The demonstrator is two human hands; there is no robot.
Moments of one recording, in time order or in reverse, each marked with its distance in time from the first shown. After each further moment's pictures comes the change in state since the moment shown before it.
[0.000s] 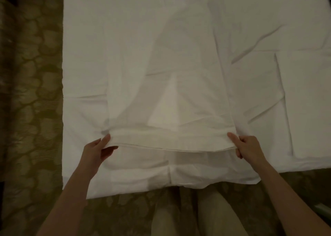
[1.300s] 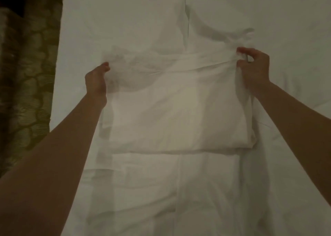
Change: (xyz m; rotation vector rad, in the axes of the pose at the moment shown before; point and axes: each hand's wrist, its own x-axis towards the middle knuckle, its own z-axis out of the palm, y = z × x) left_hand 0.257 0.311 0.158 -0.096 0.193 0.342; right_hand 0.355 -0.328 0.040 0.081 0.205 -0.410
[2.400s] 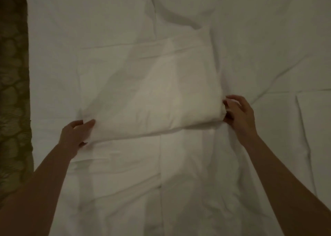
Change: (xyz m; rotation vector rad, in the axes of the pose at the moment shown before) left_hand -0.096 -0.079 -0.077 0.436 -0.002 -0.262; right_hand -0.168 0.090 -0.062 0.465 -0.034 0.361
